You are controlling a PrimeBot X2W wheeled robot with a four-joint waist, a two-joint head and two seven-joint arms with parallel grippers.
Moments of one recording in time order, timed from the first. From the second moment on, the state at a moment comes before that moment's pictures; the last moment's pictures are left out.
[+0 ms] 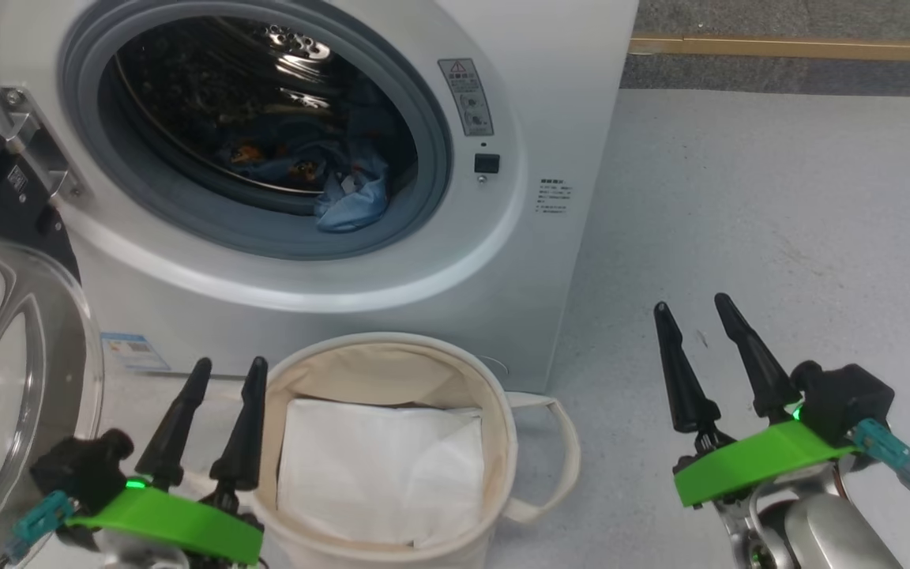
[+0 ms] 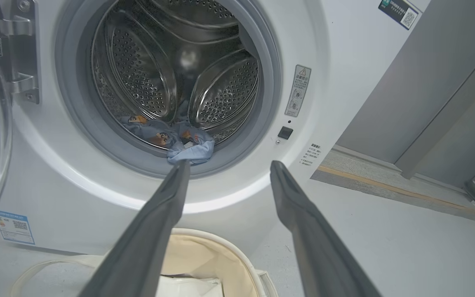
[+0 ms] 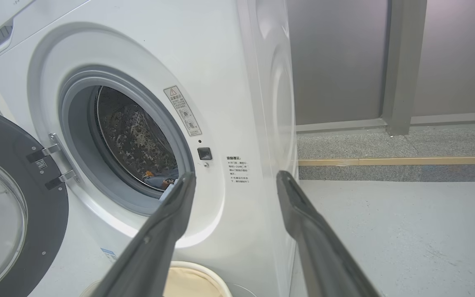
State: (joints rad) left arm -0.11 0.31 -0.24 0.04 -0.66 -0.03 -0.14; right arm -0.15 -0.18 0.27 0.01 0.38 0.12 -0.15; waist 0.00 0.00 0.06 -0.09
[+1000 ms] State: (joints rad) left arm -0.74 0.18 -0.30 0.71 -0.67 -0.12 -0.21; right arm -0.20 -0.18 0.25 -0.01 0.33 0.12 -0.14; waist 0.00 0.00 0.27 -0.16
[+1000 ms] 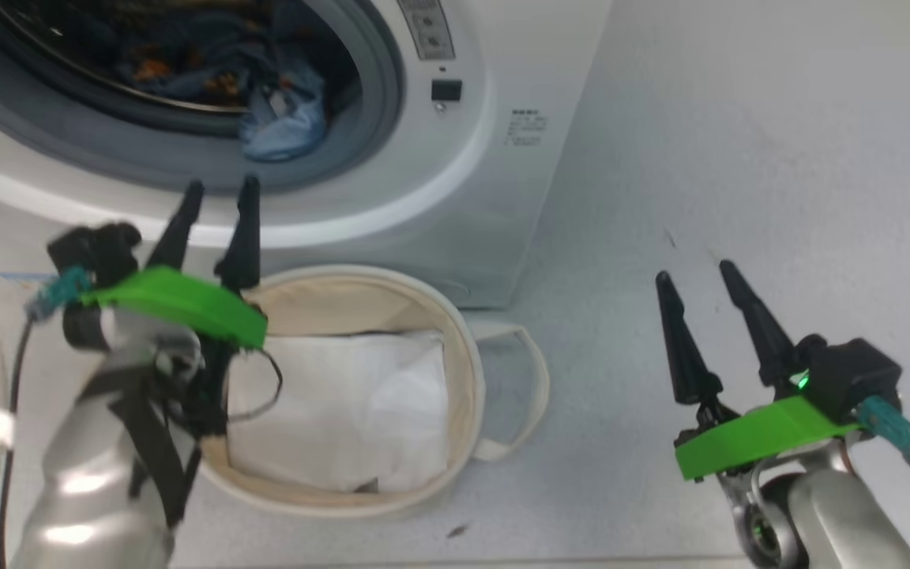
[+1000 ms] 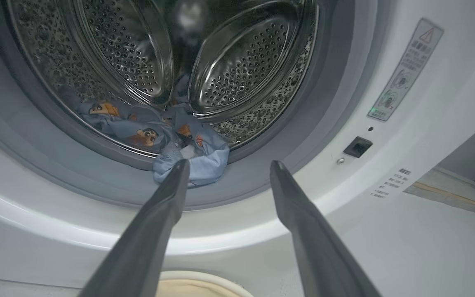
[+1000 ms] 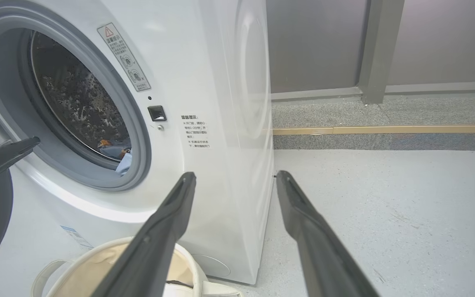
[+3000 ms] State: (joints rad) left arm -1.09 0.31 -0.75 0.92 -1.08 -0.12 -0.17; right arm -0.24 -0.13 0.26 -0.01 0.31 0.12 -0.18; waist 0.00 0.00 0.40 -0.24
